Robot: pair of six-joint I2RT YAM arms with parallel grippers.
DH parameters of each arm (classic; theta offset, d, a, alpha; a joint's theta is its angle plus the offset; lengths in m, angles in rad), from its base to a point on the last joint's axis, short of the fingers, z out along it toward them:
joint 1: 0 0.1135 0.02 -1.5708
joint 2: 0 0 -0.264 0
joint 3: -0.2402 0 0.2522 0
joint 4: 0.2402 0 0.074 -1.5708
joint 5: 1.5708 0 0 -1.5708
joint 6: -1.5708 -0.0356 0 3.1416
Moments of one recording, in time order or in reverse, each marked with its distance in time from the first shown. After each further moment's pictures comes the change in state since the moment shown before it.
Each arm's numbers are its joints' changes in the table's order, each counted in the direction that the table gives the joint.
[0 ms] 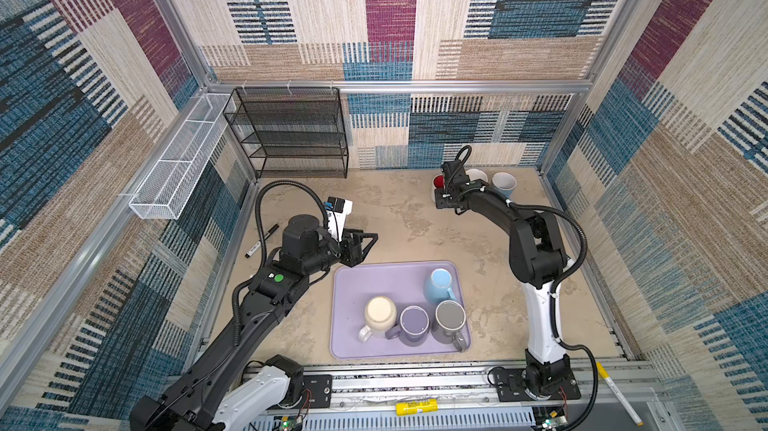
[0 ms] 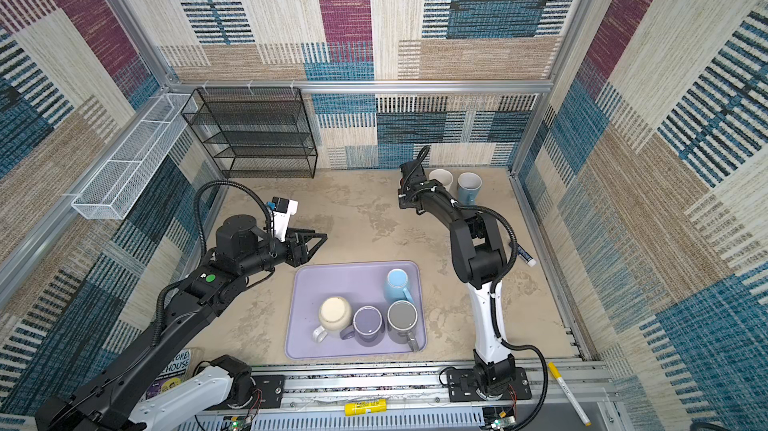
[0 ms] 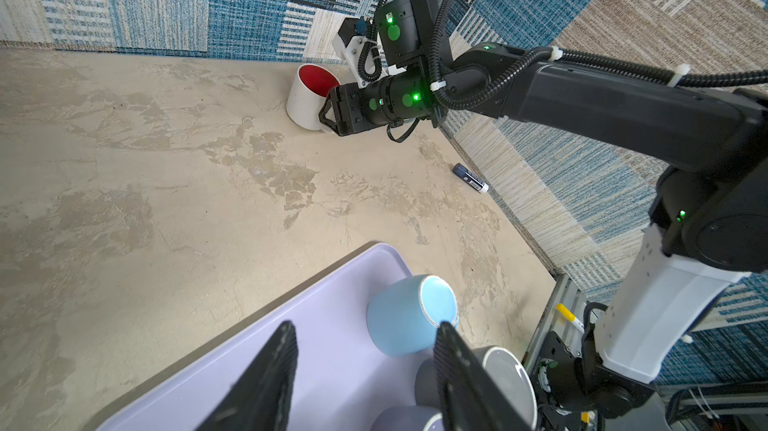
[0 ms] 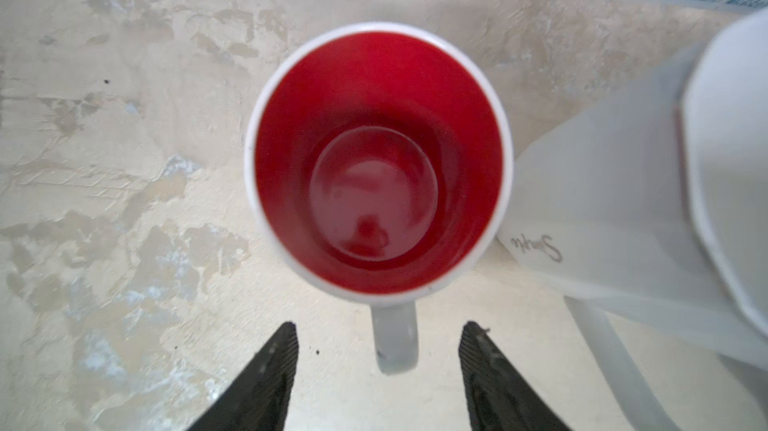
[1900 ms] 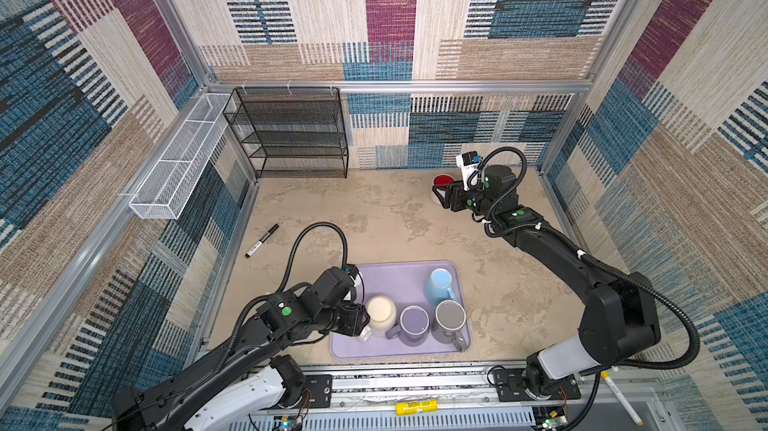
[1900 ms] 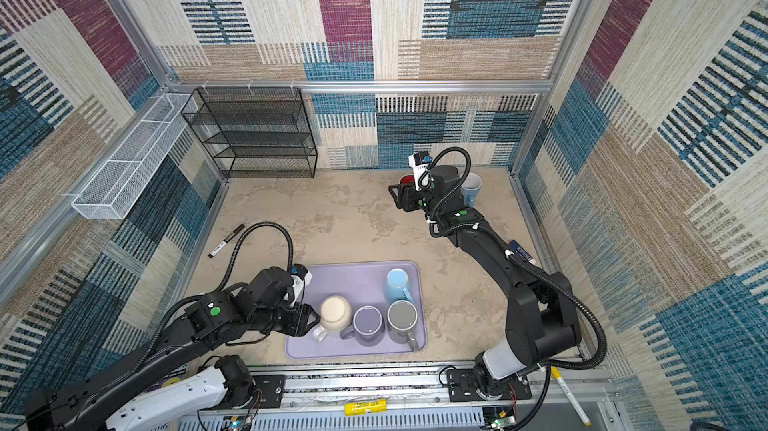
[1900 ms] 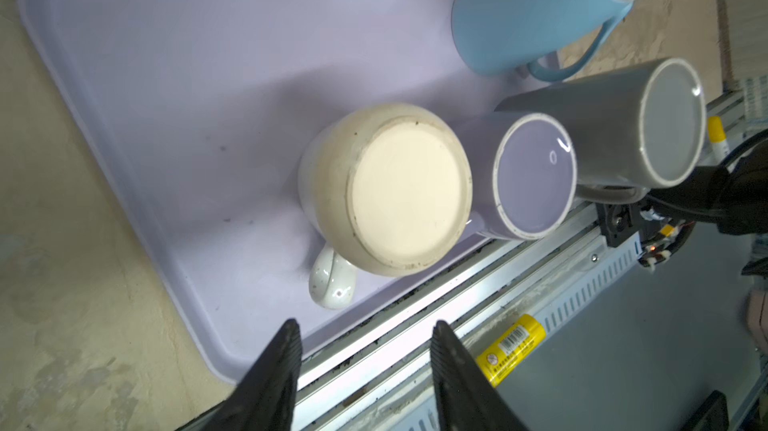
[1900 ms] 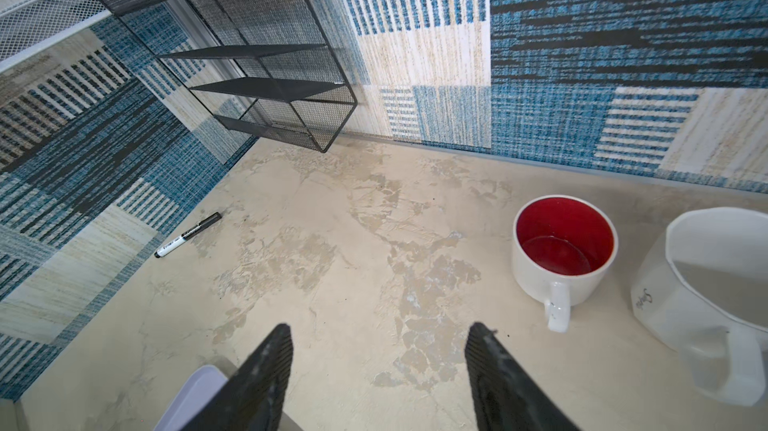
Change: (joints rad) left arm -0.444 -0.103 0.104 0.681 -0.317 0.239; right arm 0.000 -0.655 0.597 -0.481 -0.523 -0.040
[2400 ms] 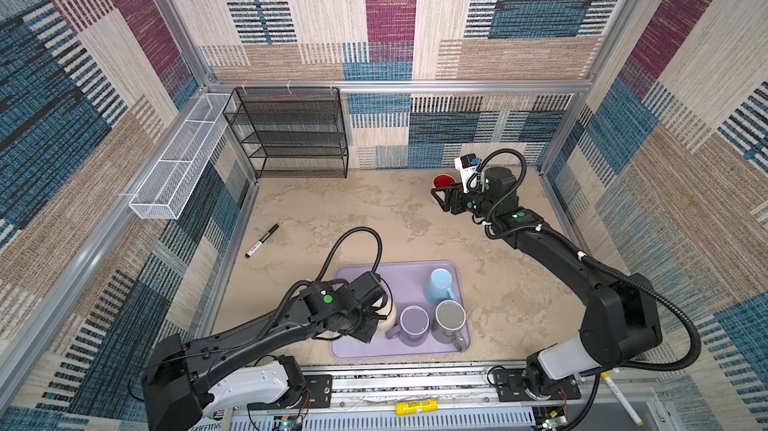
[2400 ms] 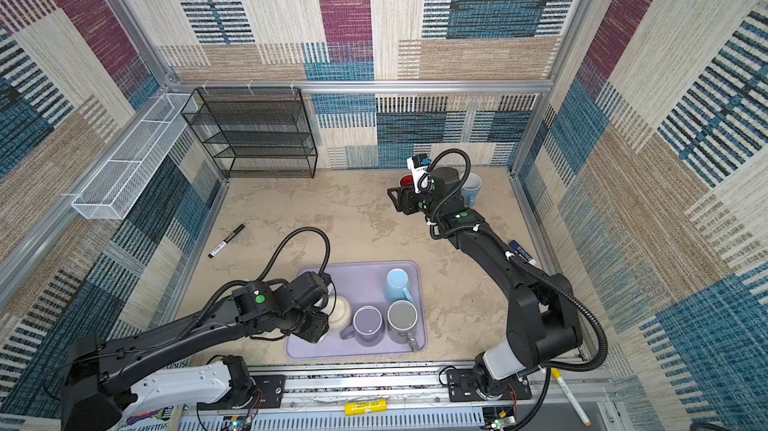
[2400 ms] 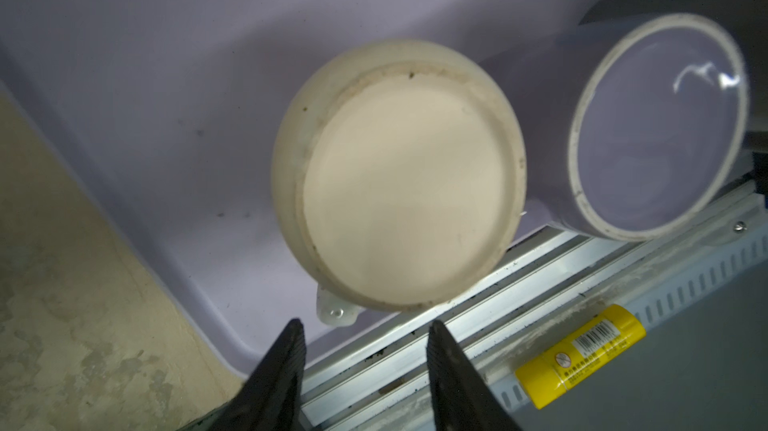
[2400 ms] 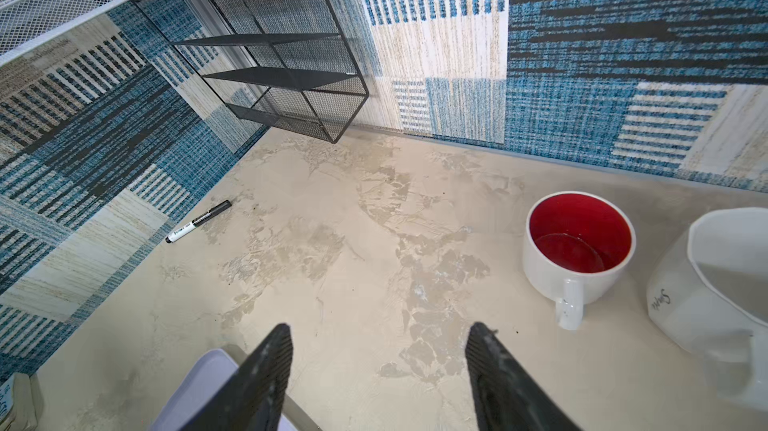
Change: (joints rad) left arm -0.138 0.248 -0.065 0.026 -0.129 -0.029; right arm 0.000 -0.010 0.012 -0.003 -0.024 0.018
